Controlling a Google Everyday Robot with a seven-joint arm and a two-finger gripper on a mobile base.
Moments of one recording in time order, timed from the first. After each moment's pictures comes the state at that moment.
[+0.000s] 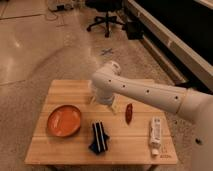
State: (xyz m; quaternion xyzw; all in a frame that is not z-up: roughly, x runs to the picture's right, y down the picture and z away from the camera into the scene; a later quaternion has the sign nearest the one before) arm -0.014 0.096 0.766 -0.24 -0.21 -0.51 0.80
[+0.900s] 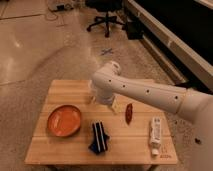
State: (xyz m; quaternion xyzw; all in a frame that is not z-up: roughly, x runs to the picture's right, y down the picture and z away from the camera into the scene) arm -0.002 0.097 0.773 -0.24 -0.20 -0.51 0.80
